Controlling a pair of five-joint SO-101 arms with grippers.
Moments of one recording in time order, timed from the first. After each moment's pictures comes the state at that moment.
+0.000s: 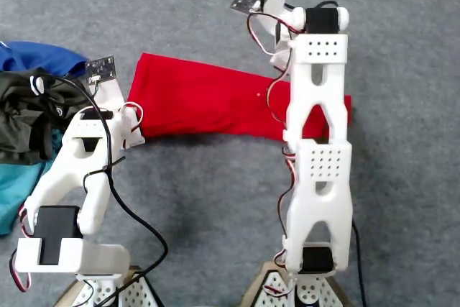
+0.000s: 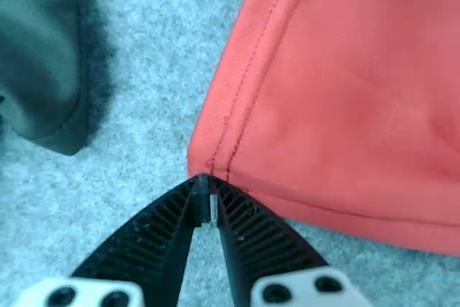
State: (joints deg) left arm -4.9 -3.6 40.8 37.7 4.1; right arm -4.7 52.3 -75.5 101.5 45.0
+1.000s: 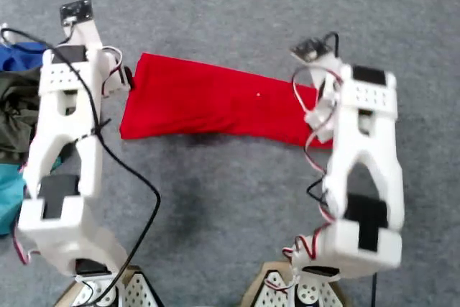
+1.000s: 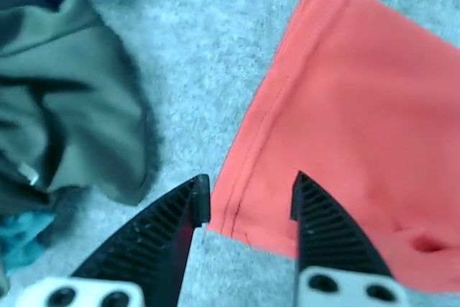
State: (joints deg) left arm -9.1 12.9 -6.5 70.5 0.2; right arm 9.8 0.3 17.8 73.2 32.1
